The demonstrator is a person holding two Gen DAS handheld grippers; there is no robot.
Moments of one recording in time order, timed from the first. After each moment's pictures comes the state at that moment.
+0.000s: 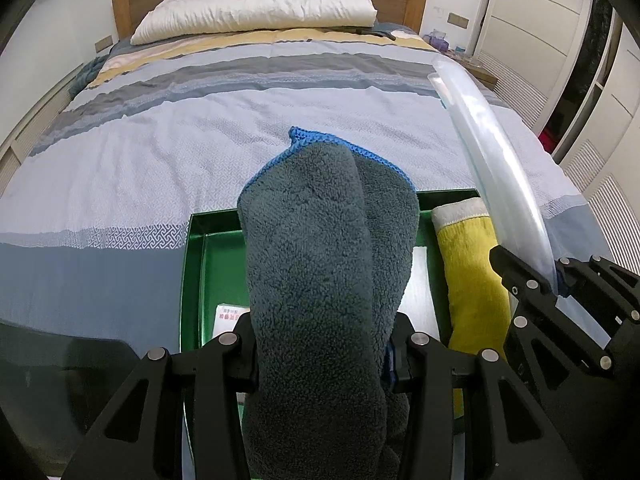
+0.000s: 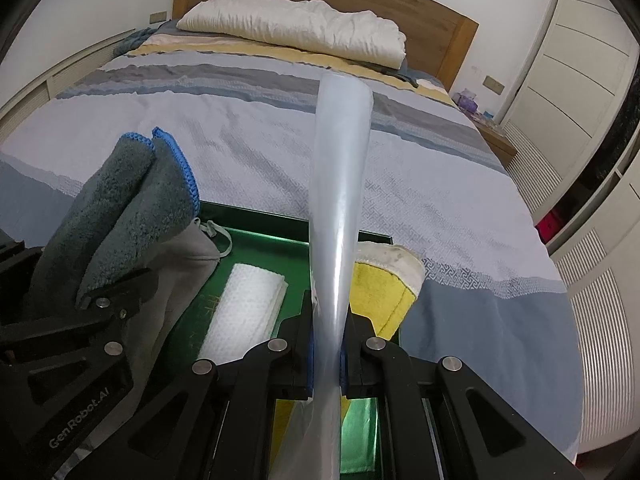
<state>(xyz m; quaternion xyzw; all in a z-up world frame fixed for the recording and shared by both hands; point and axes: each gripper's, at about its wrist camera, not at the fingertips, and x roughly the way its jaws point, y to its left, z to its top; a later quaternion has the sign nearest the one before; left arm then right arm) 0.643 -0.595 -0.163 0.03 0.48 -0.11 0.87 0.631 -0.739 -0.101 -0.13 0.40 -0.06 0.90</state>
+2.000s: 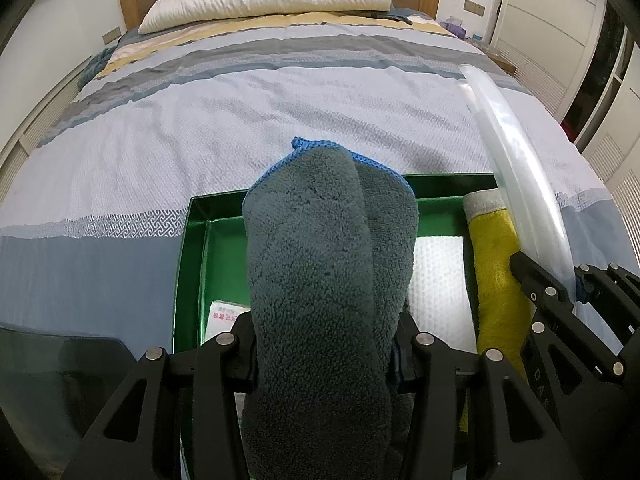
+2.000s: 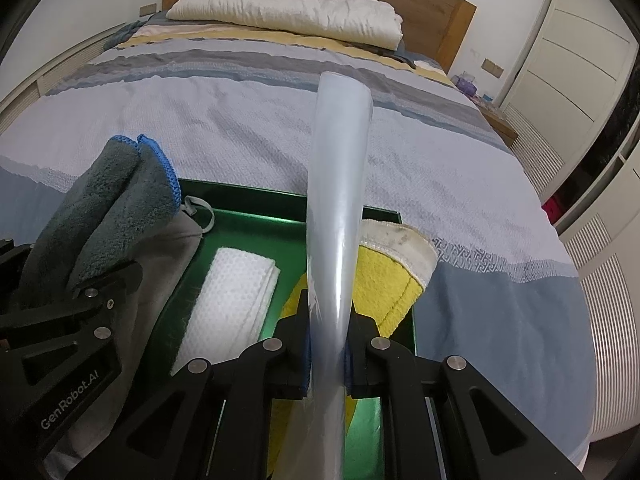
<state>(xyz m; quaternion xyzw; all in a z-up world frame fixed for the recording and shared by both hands) 0.654 -0.599 -0.189 0.04 0.50 -0.07 0.86 0.655 -0.755 -0.129 -0.12 0.42 -0.06 0.90</state>
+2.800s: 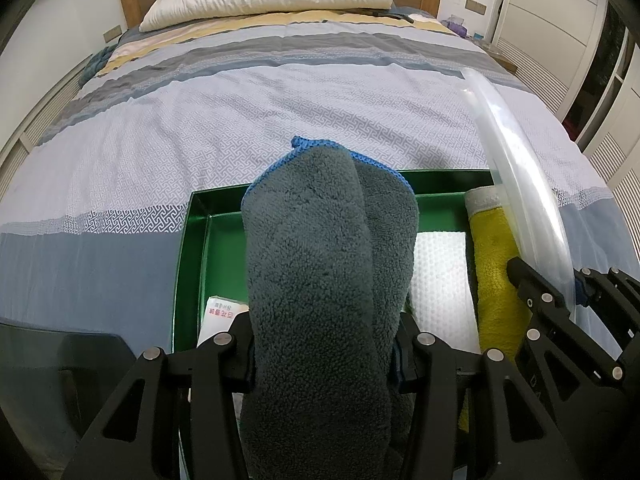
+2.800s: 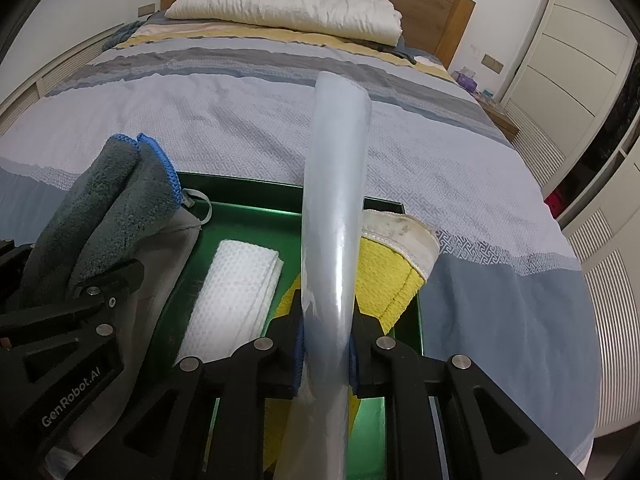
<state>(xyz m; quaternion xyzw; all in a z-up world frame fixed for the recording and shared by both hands) 0.652 -0.599 -0.191 0.04 0.51 -0.07 0.86 0.655 -0.759 -0.132 -0.12 0.43 -0.06 0.90</state>
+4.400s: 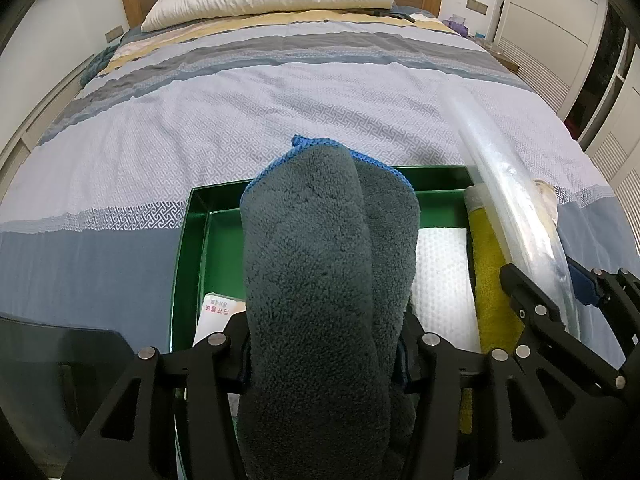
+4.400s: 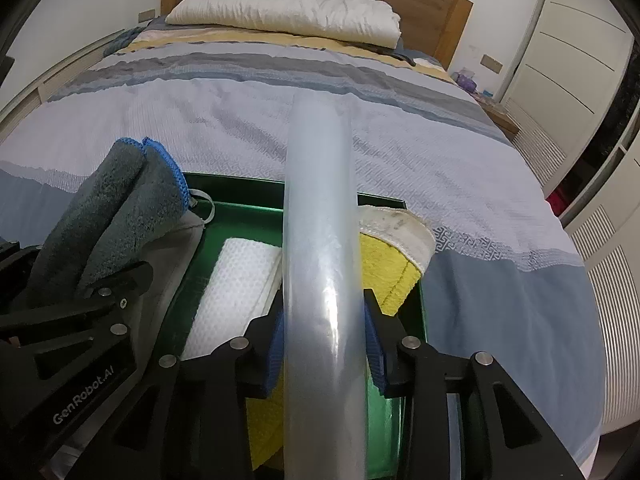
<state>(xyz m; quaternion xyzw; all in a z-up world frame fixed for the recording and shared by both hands) 0.652 -0.599 -0.194 0.04 0.51 -0.07 0.86 0.648 -0.759 -0.131 -0.11 0.42 -0.06 0.90</state>
